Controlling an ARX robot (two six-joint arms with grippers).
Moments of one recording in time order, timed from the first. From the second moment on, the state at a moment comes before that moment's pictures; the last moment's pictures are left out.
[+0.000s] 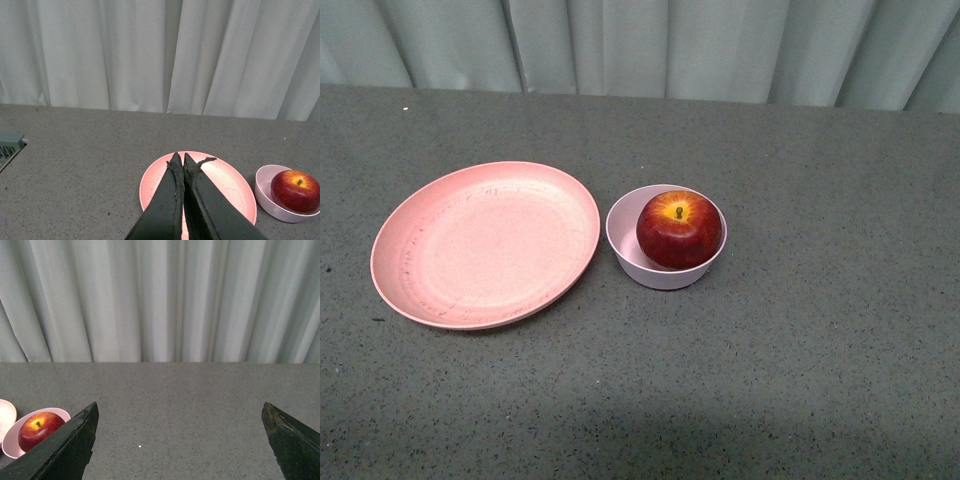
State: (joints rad) left arm 0.00 0.19 0.02 0.19 0.00 -0.01; right arm 0.00 0.00 0.01 0.00 0.00 0.00
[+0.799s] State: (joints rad) left arm 0.00 0.01 0.02 0.00 0.00 -0.01; right arm 0.00 0.00 0.01 0.00 0.00 0.00
